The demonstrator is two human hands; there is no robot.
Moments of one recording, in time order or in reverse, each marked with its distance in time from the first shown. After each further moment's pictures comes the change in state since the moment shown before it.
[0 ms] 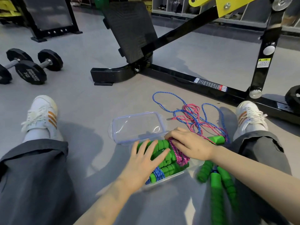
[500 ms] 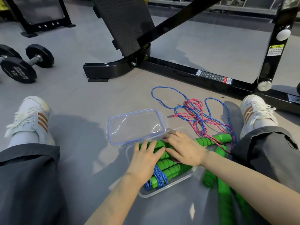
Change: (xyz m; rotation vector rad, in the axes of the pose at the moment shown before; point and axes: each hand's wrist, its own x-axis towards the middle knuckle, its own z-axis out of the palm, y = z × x) left_hand 0.032 -0.005 0.042 -0.203 -0.292 -0.156; right_hand 0.018 0.046 0.065 -0.217 -0.023 0.005
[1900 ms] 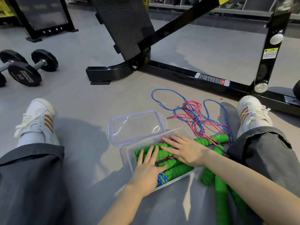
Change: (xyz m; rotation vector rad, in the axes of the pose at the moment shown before) left_hand -0.024 0.026 -0.017 -0.177 -0.230 0.021; right_hand -0.018 0.030 0.027 -0.414 0.007 -0.206
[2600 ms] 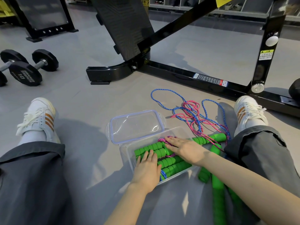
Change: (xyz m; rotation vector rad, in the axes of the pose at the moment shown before) left_hand 0.007 0.009 0.009 -0.085 -0.103 -0.299; right_hand 0.001 -0.009 -0.019 0.152 -0.035 0.094
